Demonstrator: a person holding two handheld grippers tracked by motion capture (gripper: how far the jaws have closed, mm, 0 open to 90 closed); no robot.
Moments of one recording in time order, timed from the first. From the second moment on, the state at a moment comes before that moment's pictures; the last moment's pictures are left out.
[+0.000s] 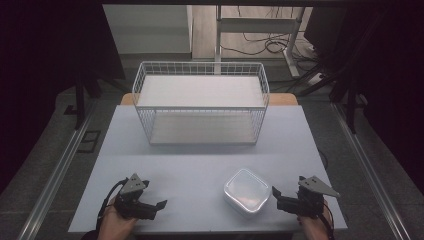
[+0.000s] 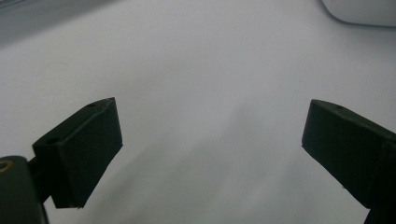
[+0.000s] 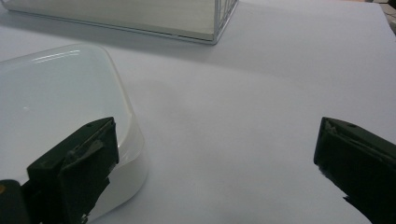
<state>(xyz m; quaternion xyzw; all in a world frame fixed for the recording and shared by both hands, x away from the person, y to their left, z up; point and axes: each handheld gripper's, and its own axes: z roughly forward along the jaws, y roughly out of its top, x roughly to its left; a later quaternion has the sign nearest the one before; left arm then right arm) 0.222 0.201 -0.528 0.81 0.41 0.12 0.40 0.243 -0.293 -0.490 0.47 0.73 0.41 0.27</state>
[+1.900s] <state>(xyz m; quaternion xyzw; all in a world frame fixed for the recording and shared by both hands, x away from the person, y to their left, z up) 0.297 0.085 -0.520 0.84 0.31 0.06 0.44 0.227 -0.285 -0.487 0.49 0.78 0.35 0.16</state>
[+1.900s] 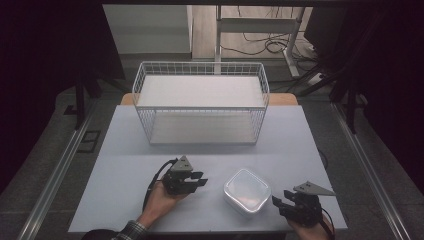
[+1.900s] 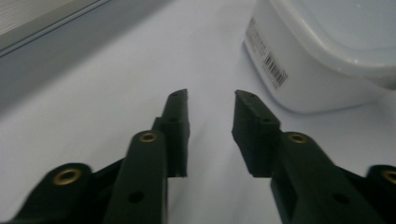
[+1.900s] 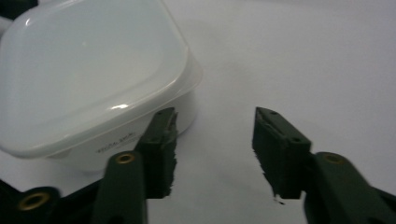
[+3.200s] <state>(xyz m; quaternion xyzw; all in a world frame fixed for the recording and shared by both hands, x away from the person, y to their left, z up) 0.281 0.096 -0.516 0.83 0.37 0.05 0.41 0.270 -0.215 -0.497 0.41 0.83 0.38 0.08</state>
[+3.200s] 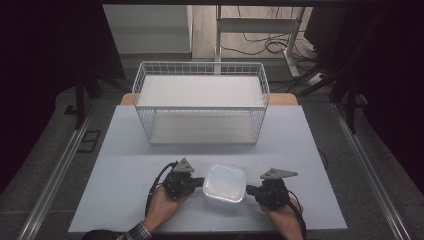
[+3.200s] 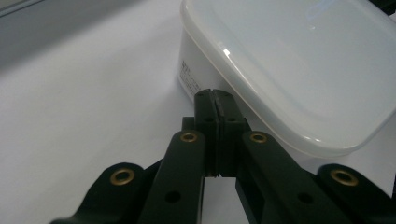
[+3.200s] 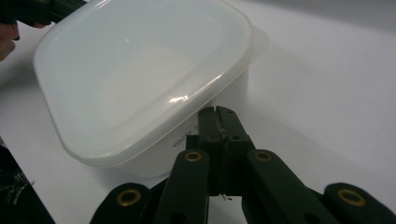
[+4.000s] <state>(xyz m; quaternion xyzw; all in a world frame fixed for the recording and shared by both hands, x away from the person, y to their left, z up) 0.257 0.146 -0.513 0.80 0.42 0.08 0.41 0.287 -0.185 -0.487 0.36 0.84 0.38 0.11</state>
